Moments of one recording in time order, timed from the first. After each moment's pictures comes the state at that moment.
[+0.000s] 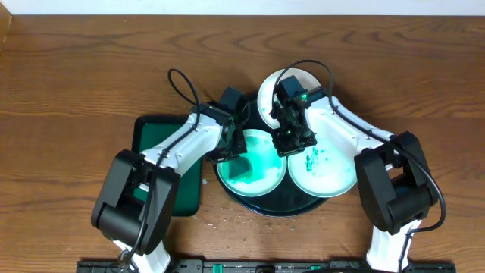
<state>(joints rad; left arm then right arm) -0.46 1.85 1.14 -0.79 0.06 -0.68 0.48 2.01 1.36 -0.91 -0.24 0.17</state>
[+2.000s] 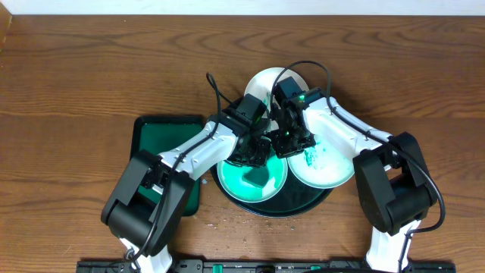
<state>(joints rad) -0.58 1.86 1.12 -0.61 0.35 -0.36 0.50 2.01 1.37 -0.93 -0.22 0.17</state>
